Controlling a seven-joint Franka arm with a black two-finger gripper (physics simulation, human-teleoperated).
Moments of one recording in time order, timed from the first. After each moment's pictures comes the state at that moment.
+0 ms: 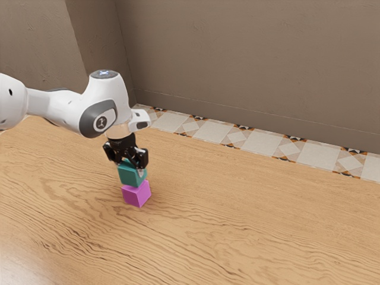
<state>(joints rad) 0.53 0.23 -0.52 -2.04 0.19 2.27 -0.18</state>
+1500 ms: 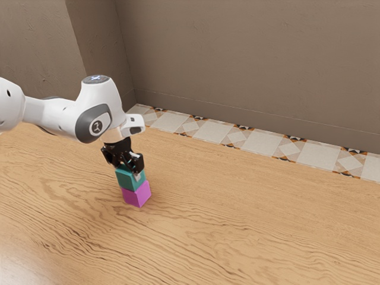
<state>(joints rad) 0.55 0.22 -0.51 -2.08 0.12 2.33 0.00</state>
